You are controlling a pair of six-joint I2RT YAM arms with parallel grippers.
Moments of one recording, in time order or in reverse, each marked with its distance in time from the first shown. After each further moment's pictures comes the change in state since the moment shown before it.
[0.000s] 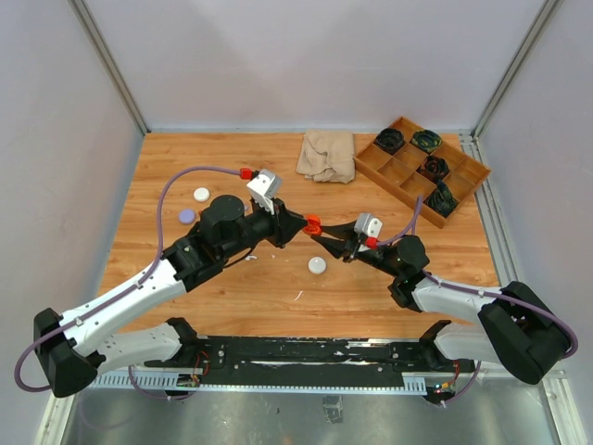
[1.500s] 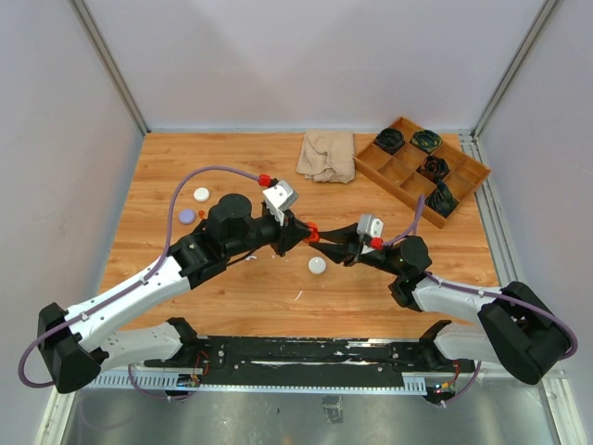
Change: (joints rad) left arm 0.000 0.040 0.010 -0.048 0.156 0.212; right arm -0.012 0.000 0.000 0.047 -0.121 0.089
